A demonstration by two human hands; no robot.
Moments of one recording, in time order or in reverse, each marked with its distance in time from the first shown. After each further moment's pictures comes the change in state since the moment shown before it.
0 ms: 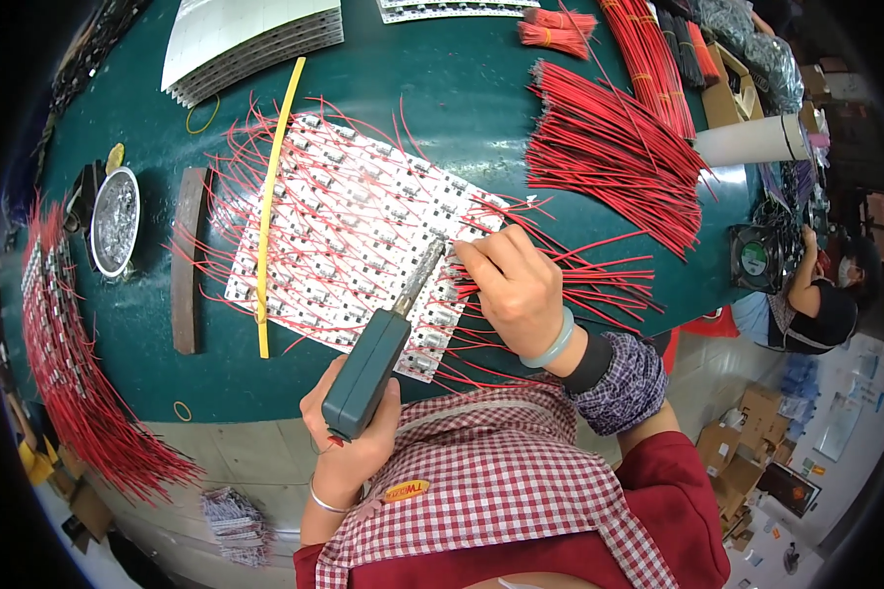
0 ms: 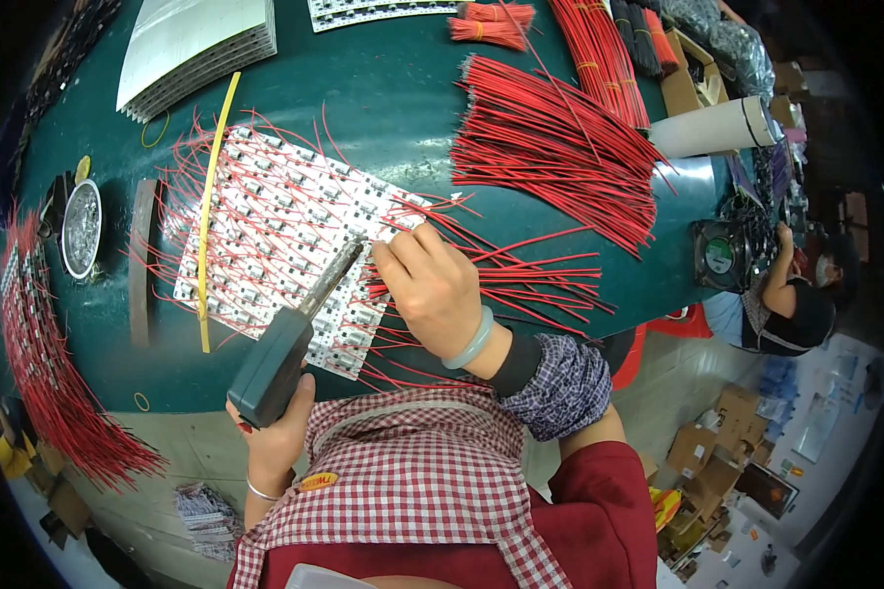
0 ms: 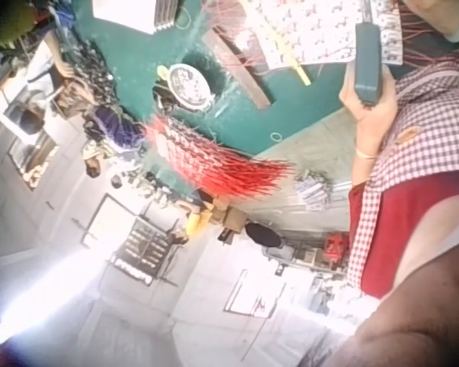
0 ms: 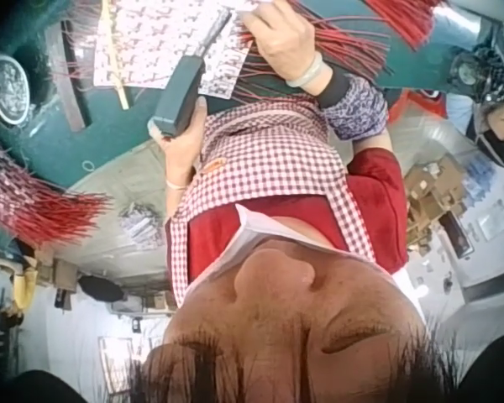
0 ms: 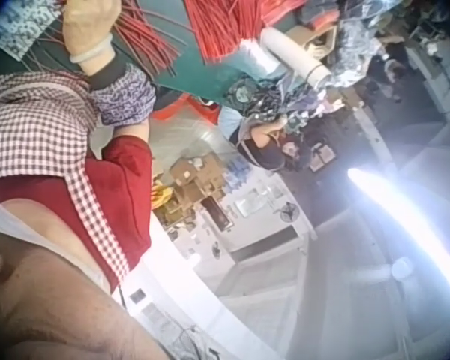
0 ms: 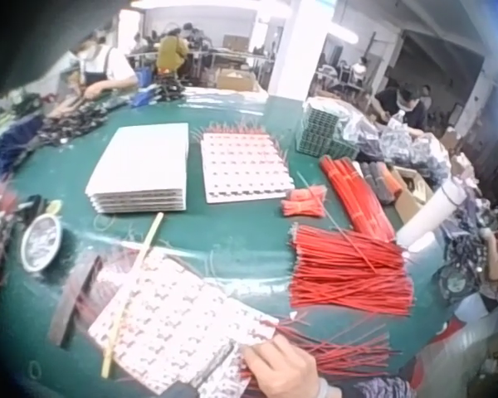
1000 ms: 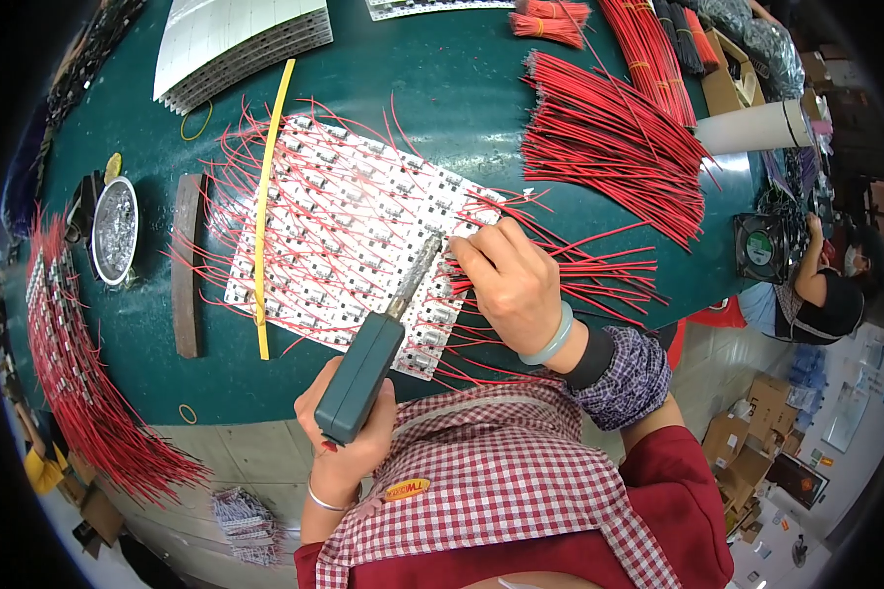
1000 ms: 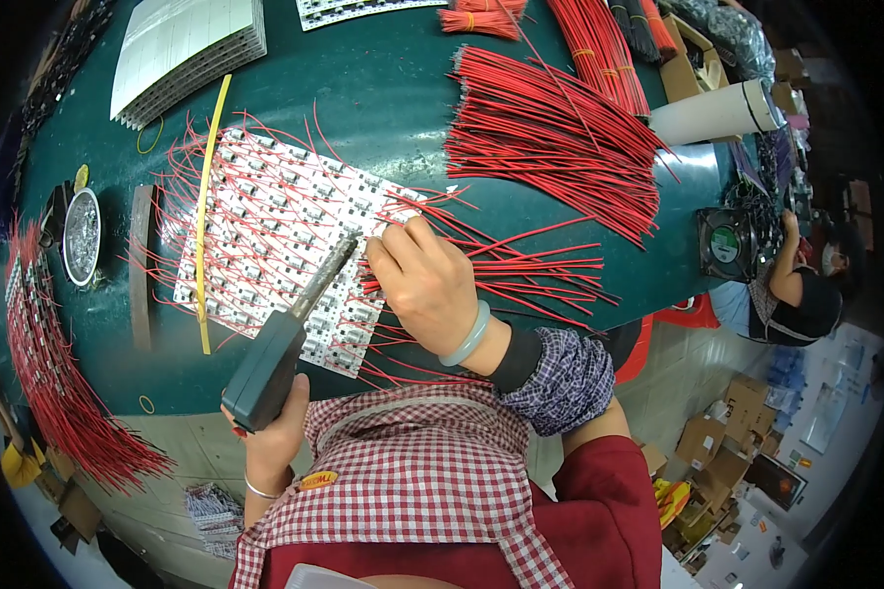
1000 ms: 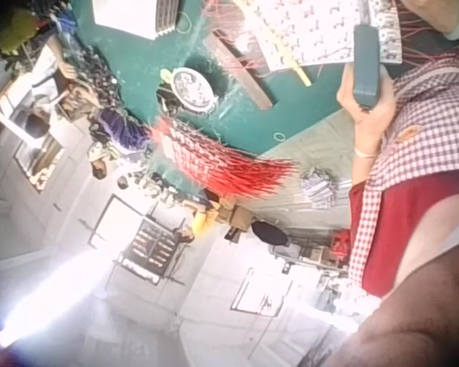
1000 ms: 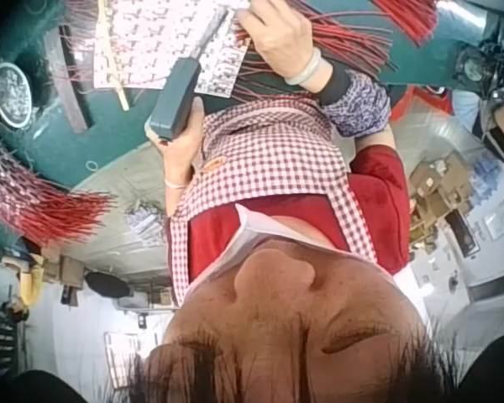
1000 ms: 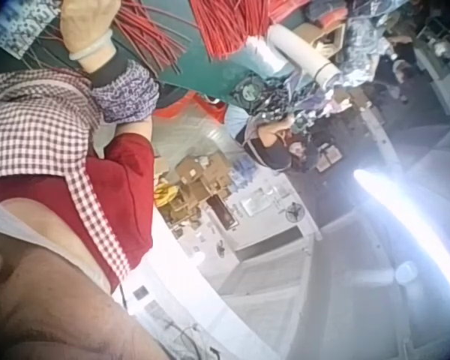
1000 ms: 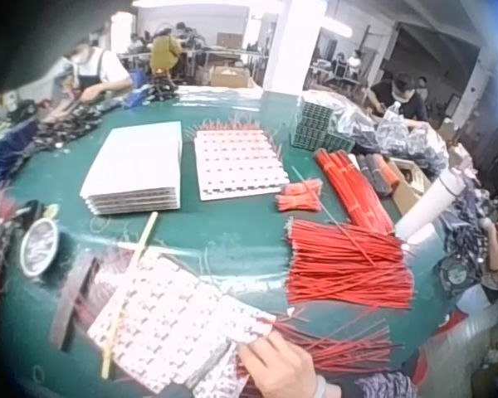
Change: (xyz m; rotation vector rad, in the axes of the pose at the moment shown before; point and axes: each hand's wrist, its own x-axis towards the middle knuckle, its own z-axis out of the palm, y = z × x) left_hand 0.004 0.002 -0.007 0.187 -0.050 0.122; right_hand -0.001 0.001 0.001 -0.062 -0.054 -0.020
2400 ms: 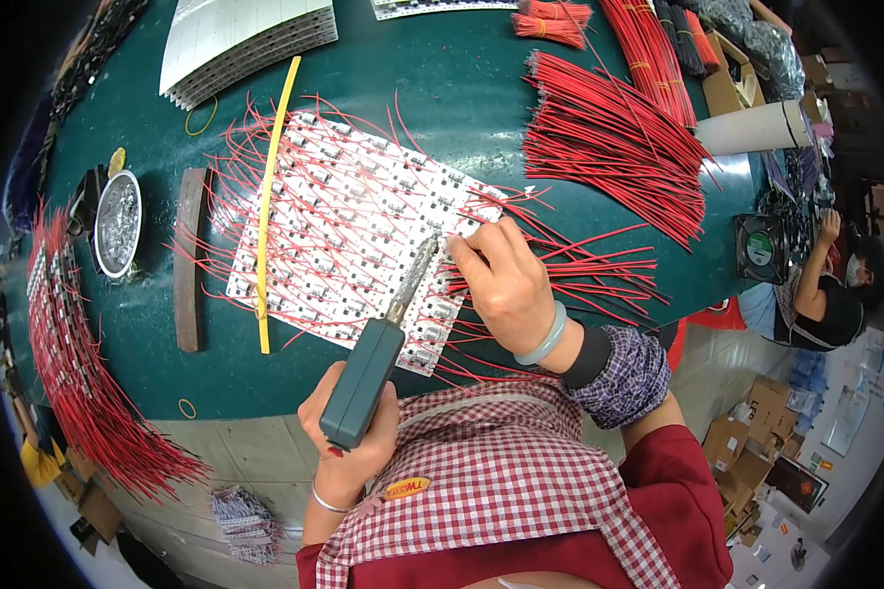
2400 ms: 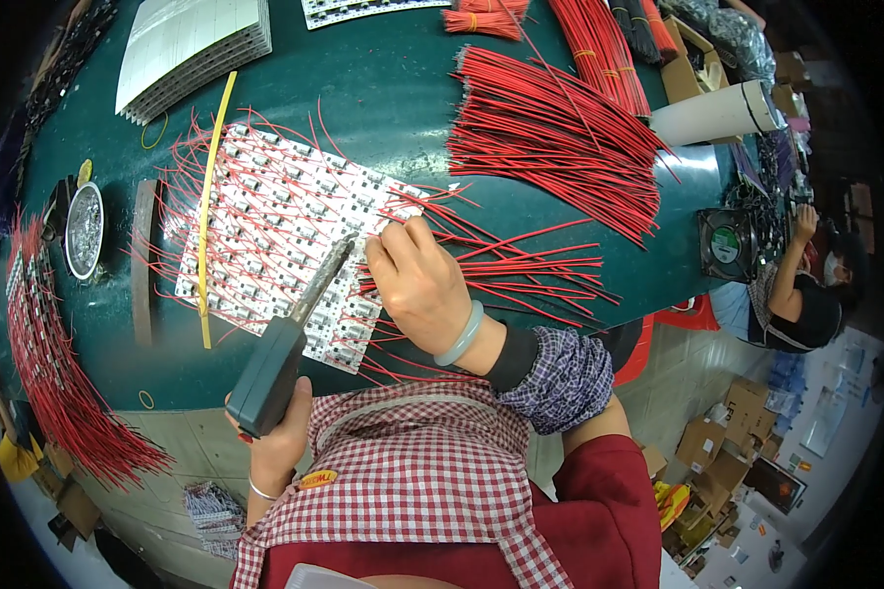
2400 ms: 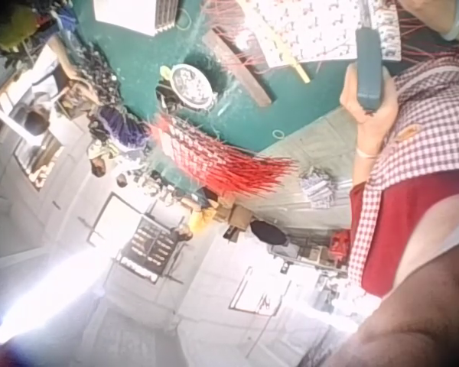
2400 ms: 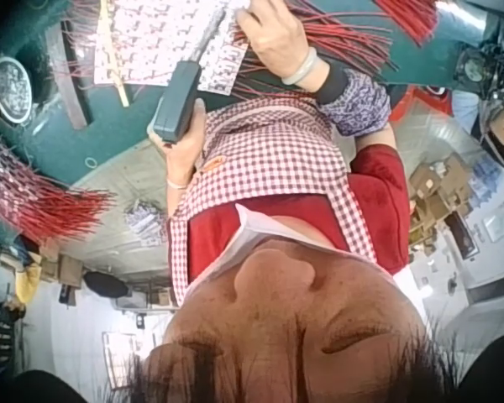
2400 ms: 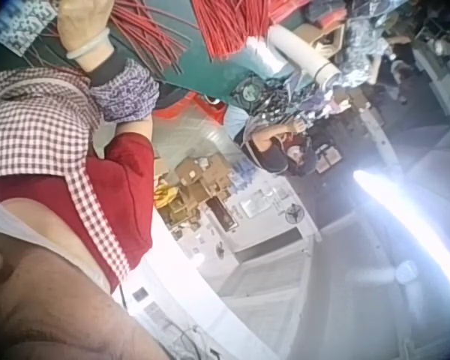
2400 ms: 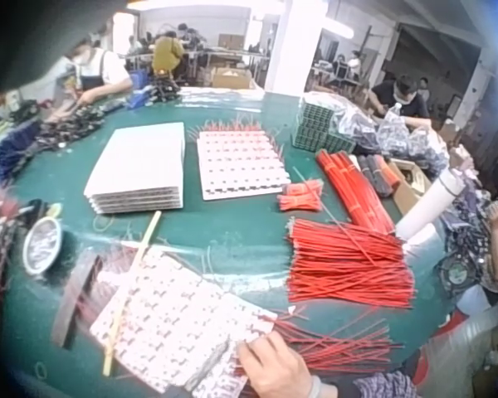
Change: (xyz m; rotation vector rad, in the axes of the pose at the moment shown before) left_hand -0.008 0.001 -0.001 0.077 -0.005 0.059; right_hand -0.004 -0.004 0.004 0.070 -0.011 -0.028
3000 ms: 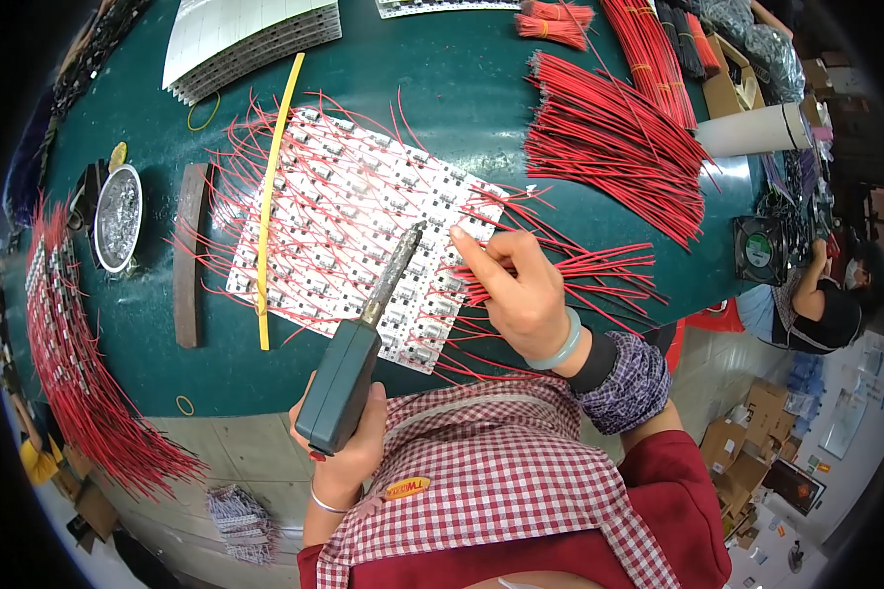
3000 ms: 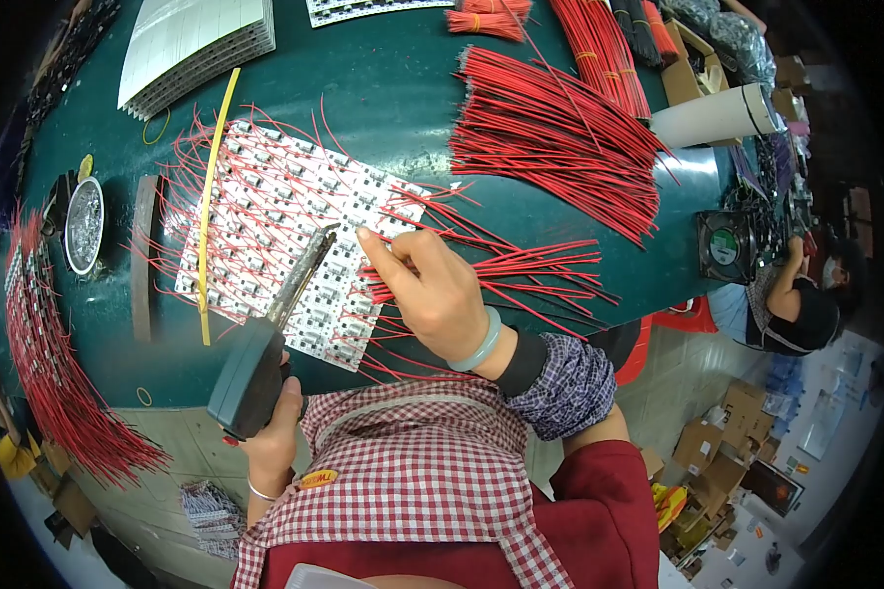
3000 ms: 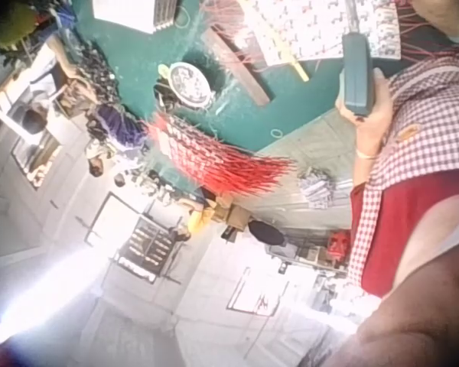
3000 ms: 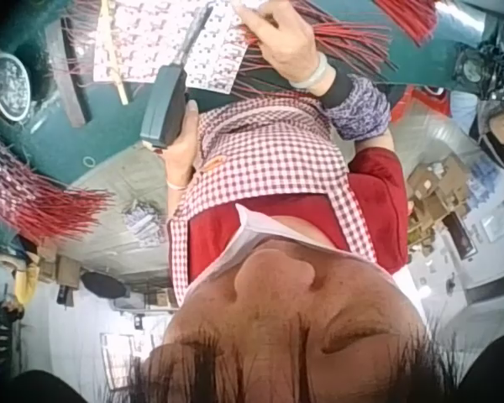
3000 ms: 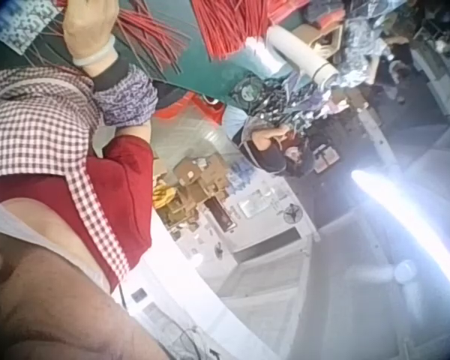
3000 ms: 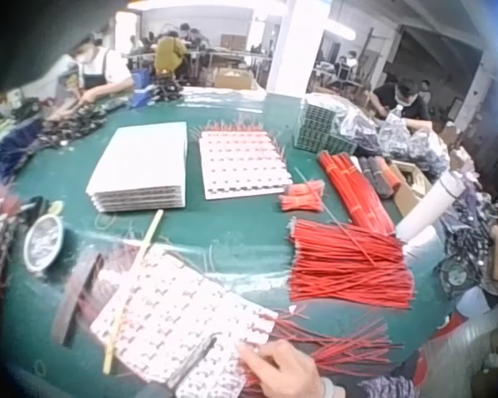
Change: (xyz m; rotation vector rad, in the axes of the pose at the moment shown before) left_hand -0.019 -0.009 0.002 -0.175 0.175 -0.160; right_hand -0.009 -0.003 -0.011 0.172 0.099 0.070
